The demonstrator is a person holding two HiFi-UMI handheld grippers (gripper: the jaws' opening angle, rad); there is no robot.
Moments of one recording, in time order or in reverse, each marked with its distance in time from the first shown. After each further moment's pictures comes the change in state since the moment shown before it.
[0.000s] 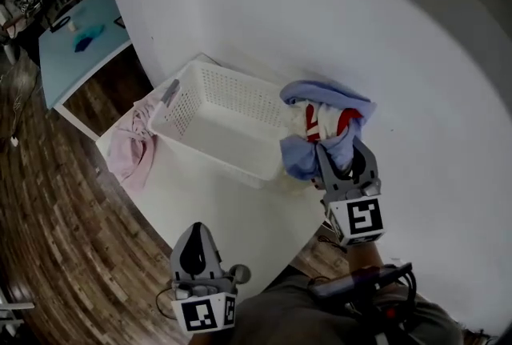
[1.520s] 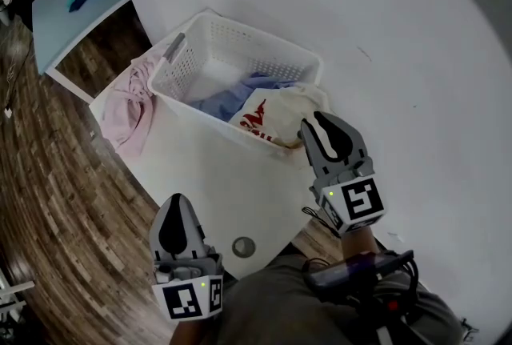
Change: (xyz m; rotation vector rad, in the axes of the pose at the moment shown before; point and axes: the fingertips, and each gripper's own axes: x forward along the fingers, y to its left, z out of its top) left arm 0.001 0.057 0.006 0.007 -0.012 0.044; right arm 0.026 0.087 -0.018 0.105 0.067 0.197
